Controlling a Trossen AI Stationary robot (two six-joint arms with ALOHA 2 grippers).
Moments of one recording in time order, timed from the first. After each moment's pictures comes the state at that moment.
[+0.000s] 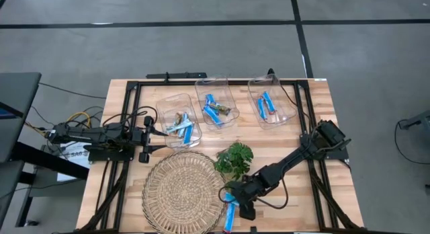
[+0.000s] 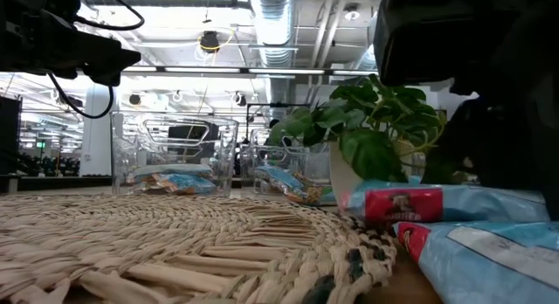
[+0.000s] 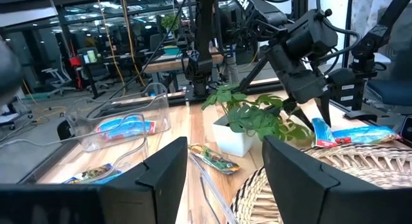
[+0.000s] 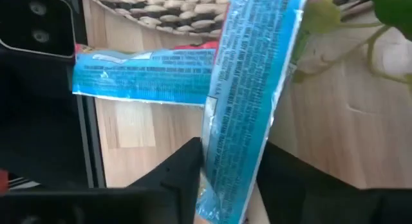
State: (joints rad) left arm -0.12 0.02 0.01 0.04 -0.06 0.14; right arm 0.57 1.94 1.12 -0.24 -0.16 0.75
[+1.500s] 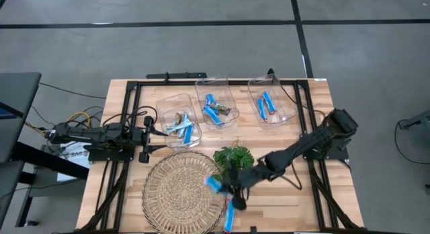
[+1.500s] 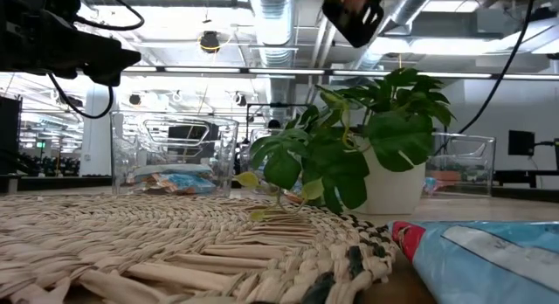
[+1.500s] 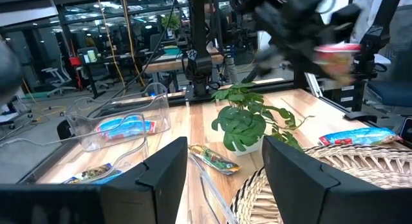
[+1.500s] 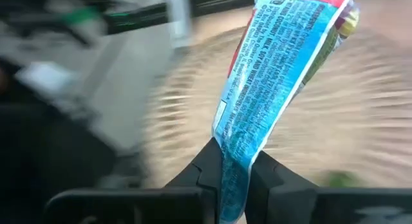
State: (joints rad) left arm -0.12 0.02 0.01 0.04 -0.06 0.13; right arm 0.49 1.74 1.13 0.08 0.09 0.39
